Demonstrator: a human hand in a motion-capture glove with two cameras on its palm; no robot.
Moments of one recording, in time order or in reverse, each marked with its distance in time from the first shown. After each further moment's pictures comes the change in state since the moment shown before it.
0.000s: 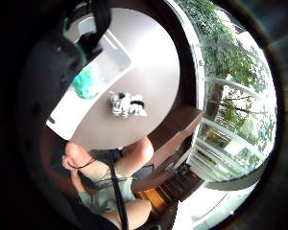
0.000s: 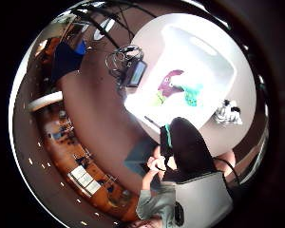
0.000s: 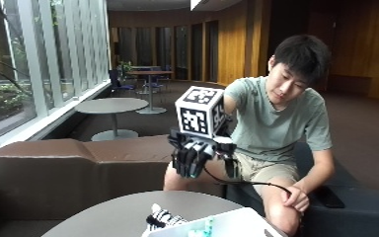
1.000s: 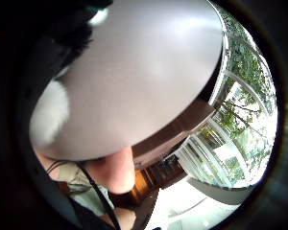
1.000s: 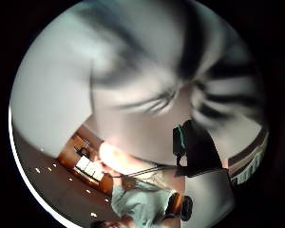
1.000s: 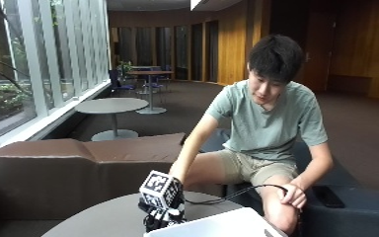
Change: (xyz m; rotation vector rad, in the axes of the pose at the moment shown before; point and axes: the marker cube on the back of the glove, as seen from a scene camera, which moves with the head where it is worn) arm 0.225 0.003 0.323 -0.095 0.047 -0.004
